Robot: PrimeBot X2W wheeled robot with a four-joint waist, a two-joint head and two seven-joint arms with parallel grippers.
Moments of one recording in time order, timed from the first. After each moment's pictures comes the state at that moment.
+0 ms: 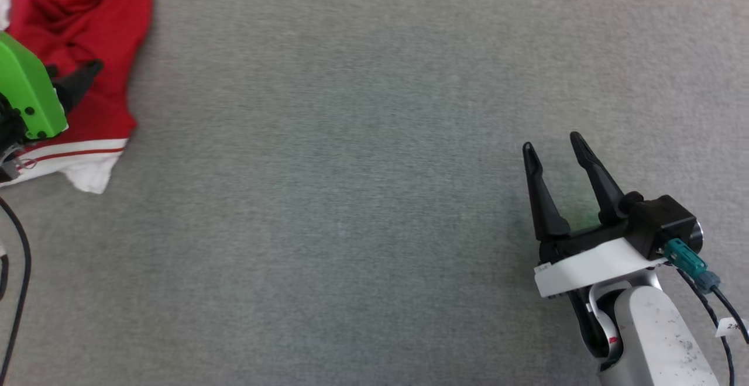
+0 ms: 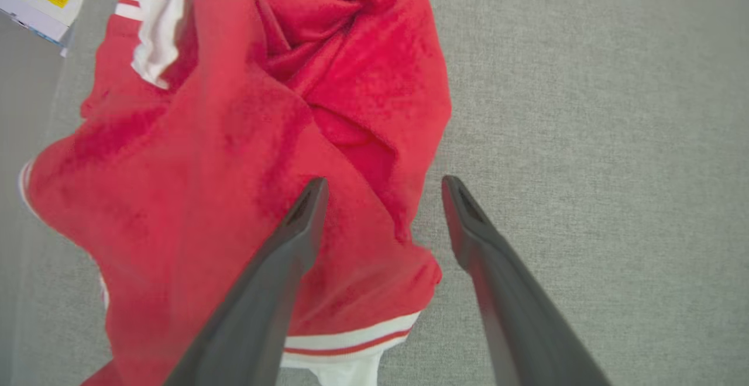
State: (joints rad) left arm -0.83 0.66 -0.25 0.49 -0.86 -0.12 0.66; right arm -0.21 -0.05 0.15 0.07 0.18 0.13 -0.25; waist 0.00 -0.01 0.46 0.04
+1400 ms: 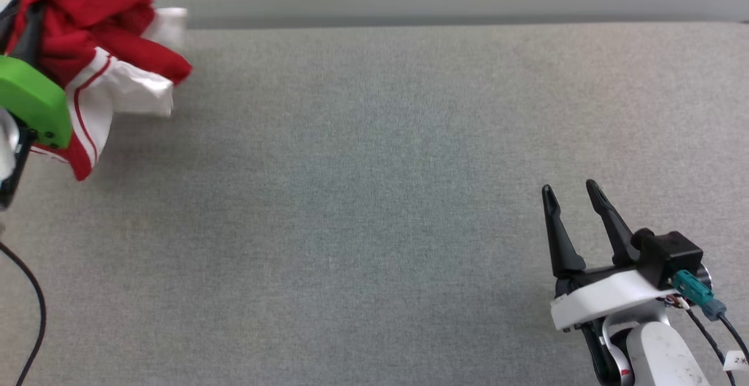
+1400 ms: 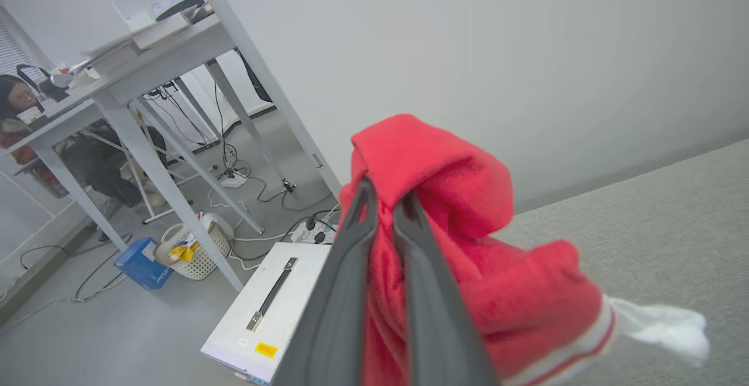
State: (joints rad) left arm -0.79 0.74 -0.41 0.44 -0.47 -0.07 -0.04; right arm -0.13 -0.05 0.09 0.13 0.21 0.13 -0.25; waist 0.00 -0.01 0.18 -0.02
